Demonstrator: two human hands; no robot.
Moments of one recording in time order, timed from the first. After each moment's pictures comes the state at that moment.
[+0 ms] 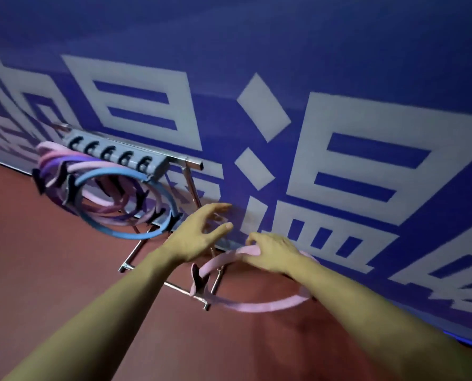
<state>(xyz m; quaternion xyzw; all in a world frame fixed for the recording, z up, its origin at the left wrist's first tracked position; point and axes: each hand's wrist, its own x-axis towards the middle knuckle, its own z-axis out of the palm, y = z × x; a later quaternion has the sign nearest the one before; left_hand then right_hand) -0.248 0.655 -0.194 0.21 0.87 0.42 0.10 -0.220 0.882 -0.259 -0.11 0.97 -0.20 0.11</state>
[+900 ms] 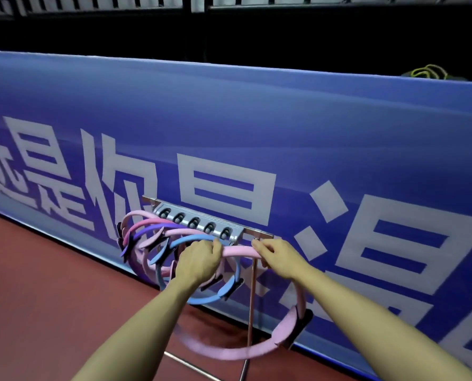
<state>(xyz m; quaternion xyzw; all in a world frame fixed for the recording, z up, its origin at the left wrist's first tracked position) -0.253 0.378 -0.079 0.11 0.97 0.21 -0.07 -0.222 0.605 -0.063 -0.05 0.95 -0.32 -0.02</state>
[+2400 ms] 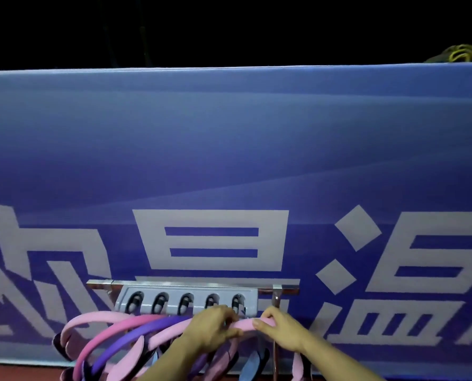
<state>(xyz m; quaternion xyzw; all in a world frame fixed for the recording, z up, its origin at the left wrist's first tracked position) -0.551 0.355 -0.173 0.40 0.90 0.14 0.13 -0.447 0.568 -0.202 0.15 0.90 -0.39 0.13</state>
